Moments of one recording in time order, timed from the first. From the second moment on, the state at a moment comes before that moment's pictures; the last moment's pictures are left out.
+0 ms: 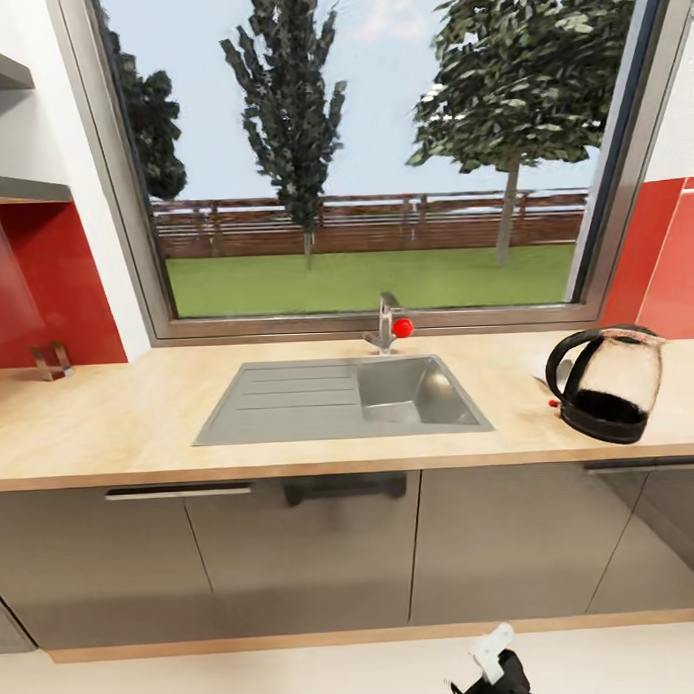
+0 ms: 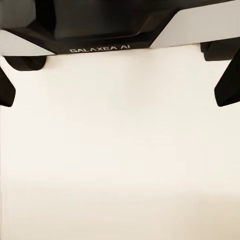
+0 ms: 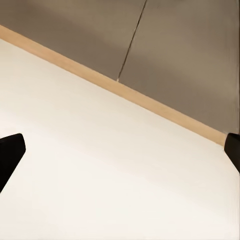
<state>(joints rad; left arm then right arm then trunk) 0.00 -0.15 -0.03 -0.66 0.07 0.19 -0.04 -0.18 -0.10 0.22 -0.74 0.21 0.08 0.13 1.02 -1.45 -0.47</state>
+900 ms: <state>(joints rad) 0.00 -0.15 -0.04 -0.66 0.07 0.19 -0.04 -0.18 -0.10 0.22 -0.69 0.21 0.04 0.12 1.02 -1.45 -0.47</state>
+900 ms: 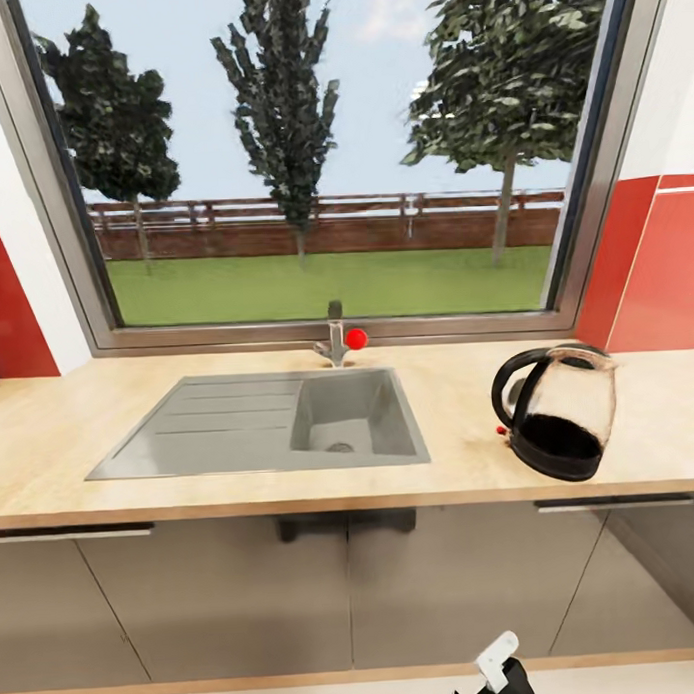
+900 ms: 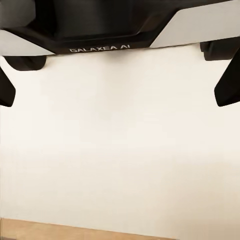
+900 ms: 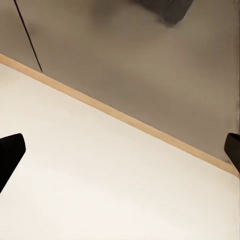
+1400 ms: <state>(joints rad) 0.00 -0.15 -0.04 -0.66 0.07 0.19 -0.04 -0.18 -0.14 0.22 -0.48 0.21 -0.08 0.05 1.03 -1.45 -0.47</state>
